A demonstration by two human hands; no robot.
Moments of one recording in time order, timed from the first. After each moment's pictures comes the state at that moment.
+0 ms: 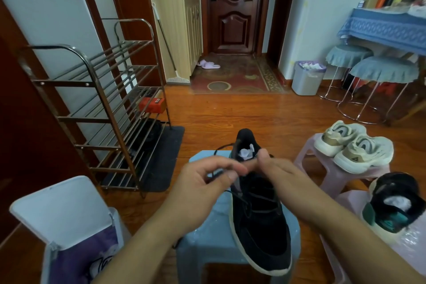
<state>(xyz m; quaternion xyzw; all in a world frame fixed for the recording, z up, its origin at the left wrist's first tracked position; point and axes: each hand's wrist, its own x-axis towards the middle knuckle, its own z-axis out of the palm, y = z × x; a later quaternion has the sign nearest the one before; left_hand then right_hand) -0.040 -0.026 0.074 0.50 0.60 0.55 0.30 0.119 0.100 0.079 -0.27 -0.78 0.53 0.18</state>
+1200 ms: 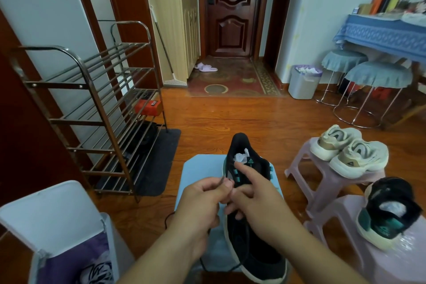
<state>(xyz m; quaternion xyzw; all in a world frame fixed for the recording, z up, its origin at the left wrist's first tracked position) -0.015 -0.001 0.045 0.19 0.63 0.61 0.44 0.097 0.071 0.054 -0.36 -0.71 0.56 0.22</state>
